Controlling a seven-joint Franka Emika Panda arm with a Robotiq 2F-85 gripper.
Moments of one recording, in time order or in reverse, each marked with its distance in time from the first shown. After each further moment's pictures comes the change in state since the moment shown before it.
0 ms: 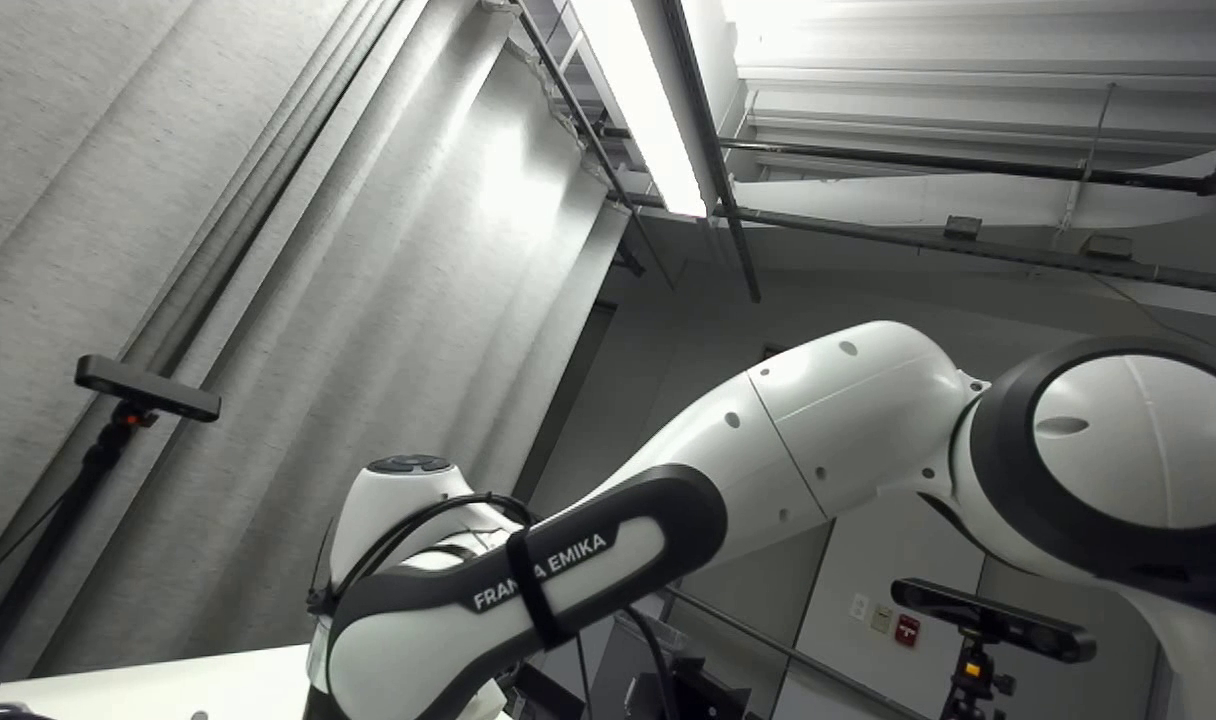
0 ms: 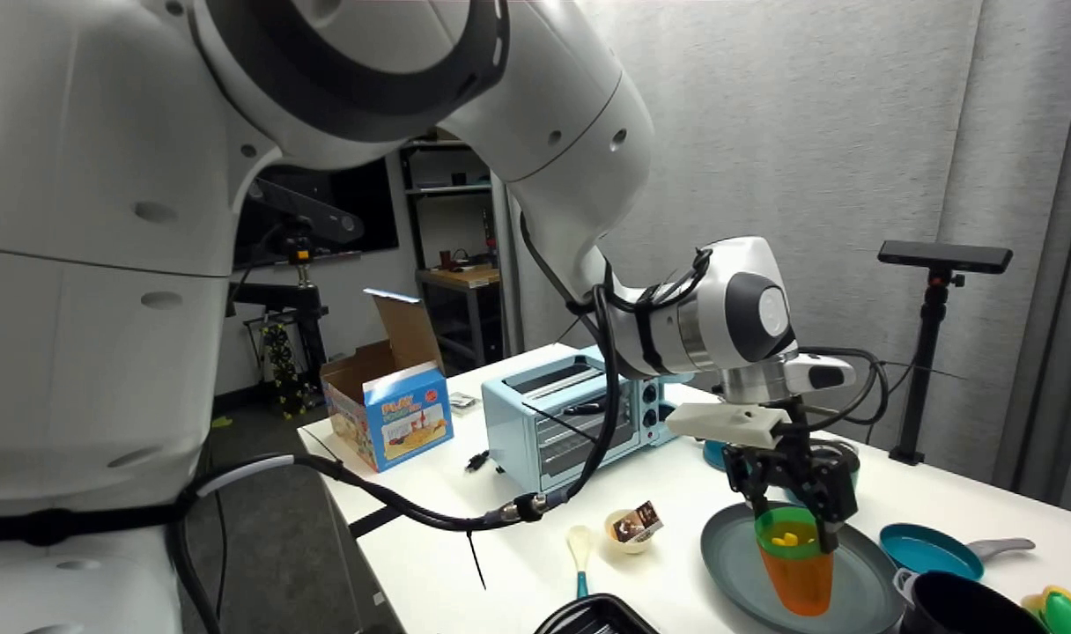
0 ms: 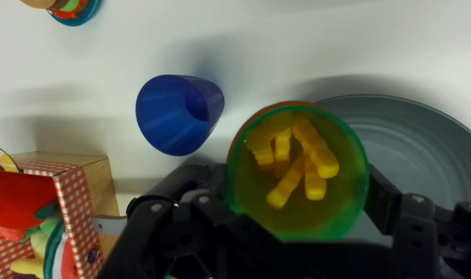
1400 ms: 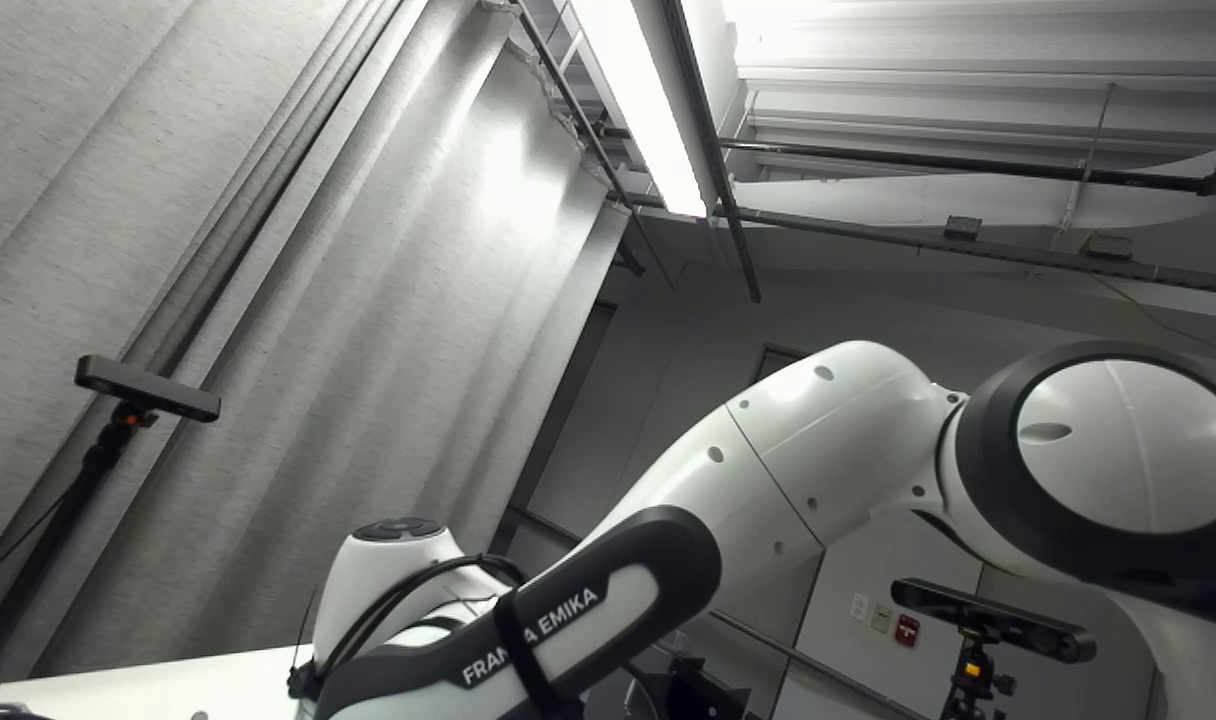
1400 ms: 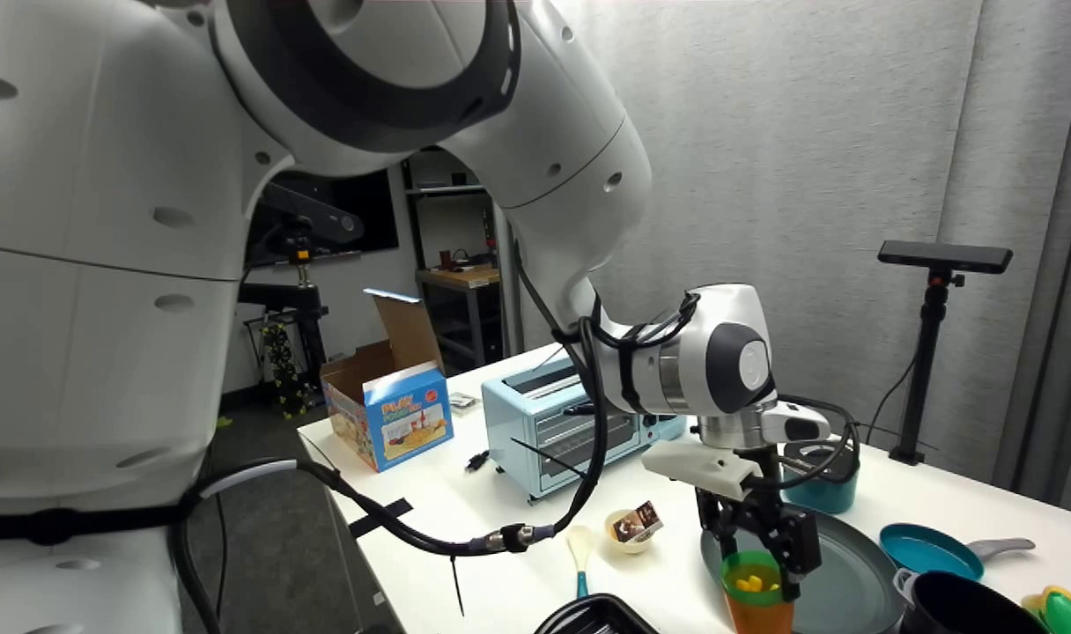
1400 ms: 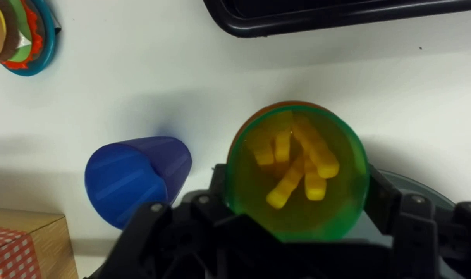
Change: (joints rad) arm 0.000 0.022 0.009 -0.102 0.052 0.070 -0.001
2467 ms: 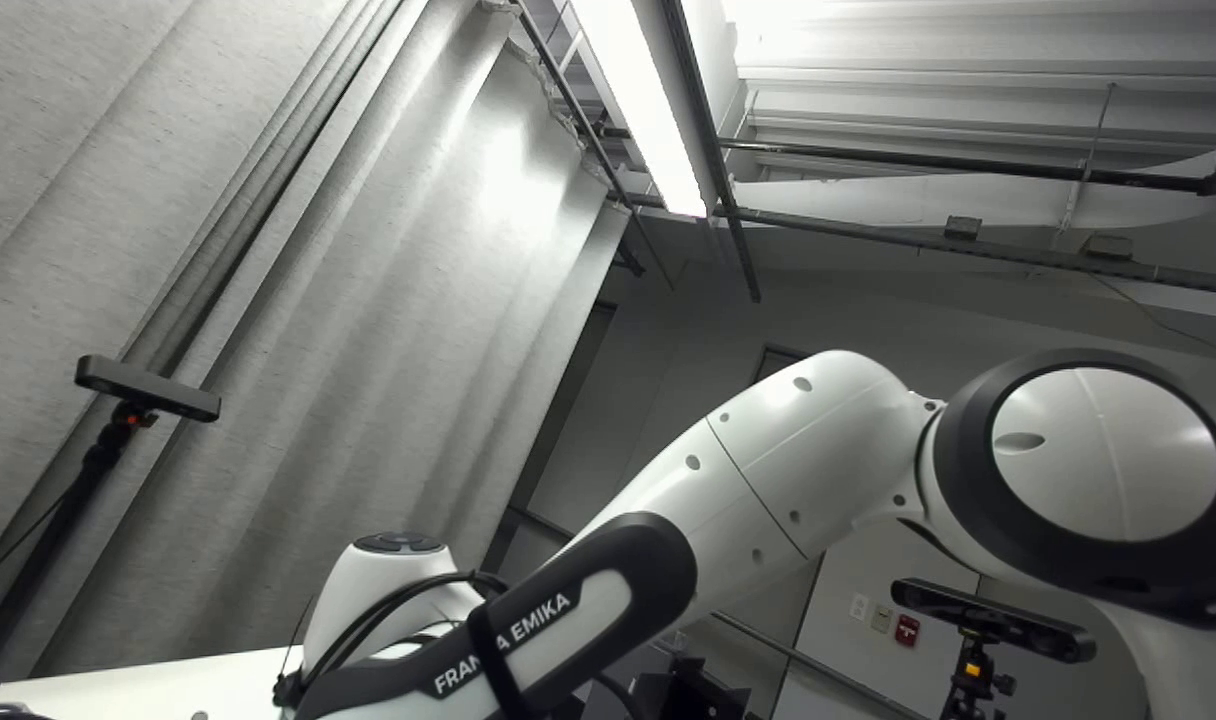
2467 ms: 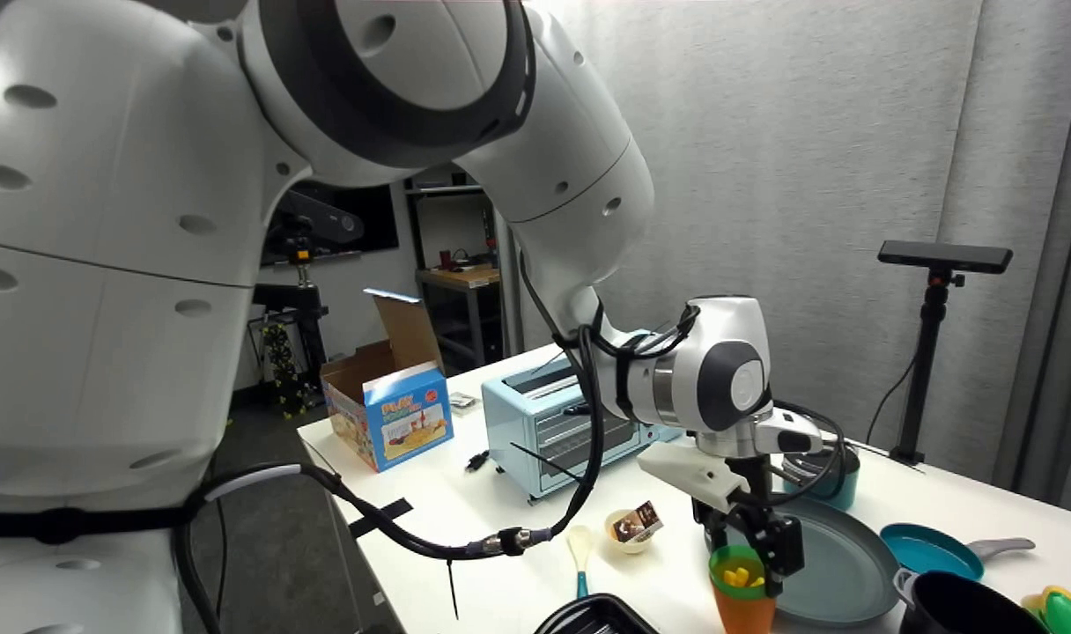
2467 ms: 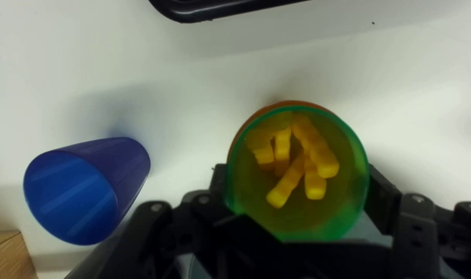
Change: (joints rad) arm 0.000 0.035 0.012 -0.002 0.102 0.093 -0.003
